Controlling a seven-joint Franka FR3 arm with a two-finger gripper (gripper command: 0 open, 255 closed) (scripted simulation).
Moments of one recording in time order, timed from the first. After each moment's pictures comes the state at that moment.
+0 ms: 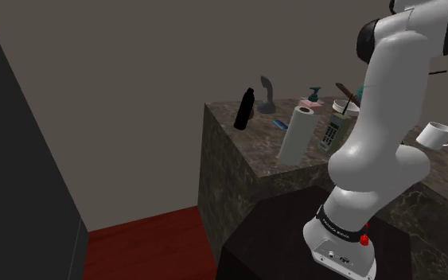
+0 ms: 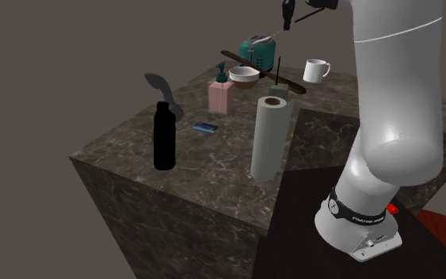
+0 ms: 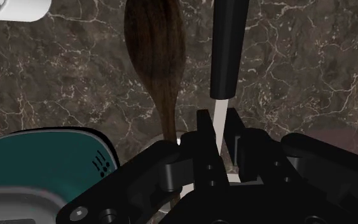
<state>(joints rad) -0.65 0.40 -1.15 -1.30 0.30 1.46 -1.20</state>
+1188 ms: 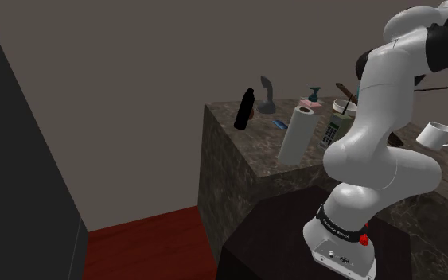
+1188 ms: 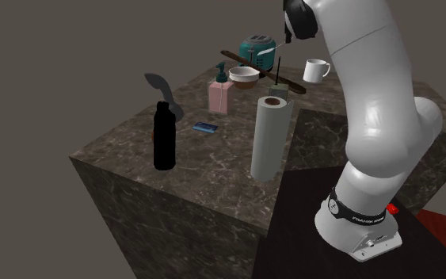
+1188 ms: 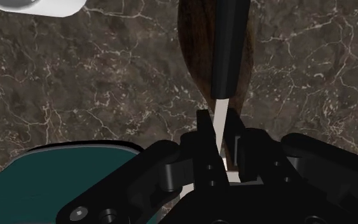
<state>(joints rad) -1.02 0.68 -1.02 -1.05 0.50 1.45 -1.32</state>
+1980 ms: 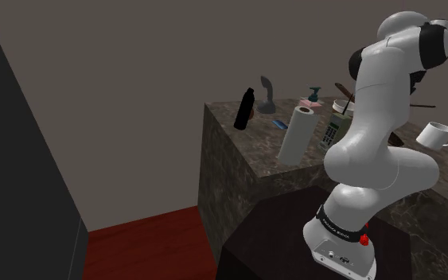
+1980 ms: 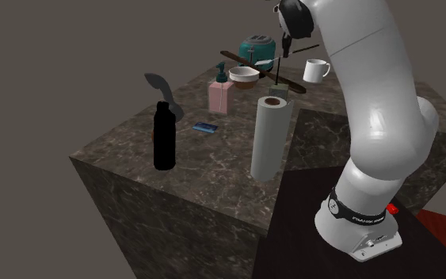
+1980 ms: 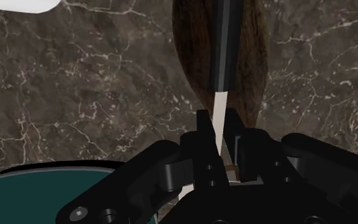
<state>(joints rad) -0.92 0.67 -1.03 -1.27 0.50 1.63 -1.34</state>
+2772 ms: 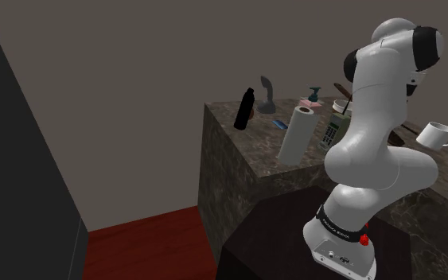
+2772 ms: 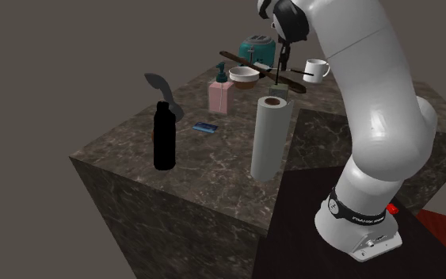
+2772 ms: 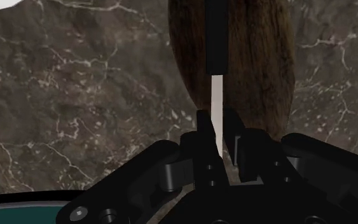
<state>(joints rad) -0.88 0.69 -1.02 -1.41 0.52 1.77 -1.37</state>
